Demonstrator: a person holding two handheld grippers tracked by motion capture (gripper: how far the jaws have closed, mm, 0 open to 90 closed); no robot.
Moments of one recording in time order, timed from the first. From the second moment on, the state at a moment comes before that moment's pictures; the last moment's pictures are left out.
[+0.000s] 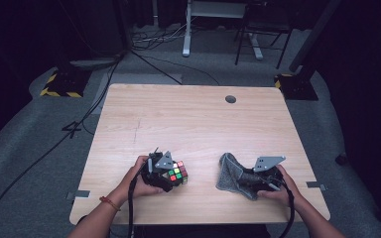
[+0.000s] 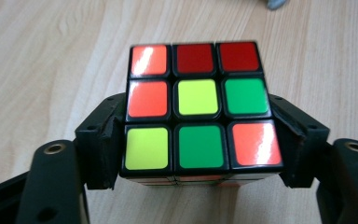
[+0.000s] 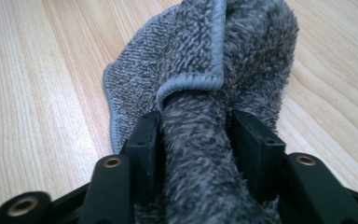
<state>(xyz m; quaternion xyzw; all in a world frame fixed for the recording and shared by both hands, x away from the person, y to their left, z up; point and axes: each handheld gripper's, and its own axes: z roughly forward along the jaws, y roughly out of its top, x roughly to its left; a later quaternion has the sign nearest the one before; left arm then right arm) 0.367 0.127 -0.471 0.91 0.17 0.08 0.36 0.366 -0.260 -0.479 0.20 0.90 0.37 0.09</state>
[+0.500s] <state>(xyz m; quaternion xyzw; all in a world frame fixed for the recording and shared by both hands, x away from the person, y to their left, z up) 0.358 0.153 -0.456 0.90 0.19 0.12 0.36 0.364 -0.270 -0.455 0.22 0.88 0.39 0.13</state>
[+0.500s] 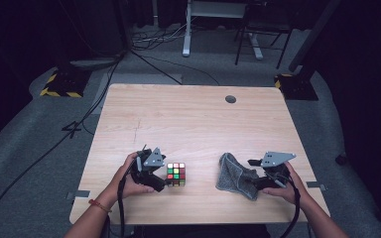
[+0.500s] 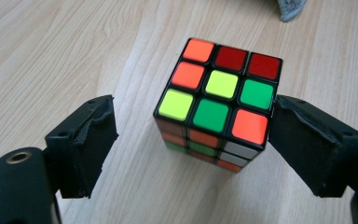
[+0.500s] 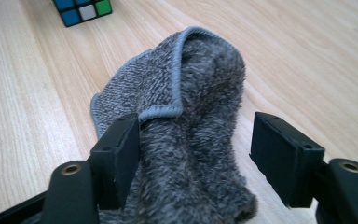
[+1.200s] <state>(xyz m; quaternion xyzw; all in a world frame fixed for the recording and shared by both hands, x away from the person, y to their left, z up) 0.347 0.187 -0.456 0.90 0.23 0.16 0.34 0.354 -0.304 -0.433 0.23 0.87 0.41 0.15</state>
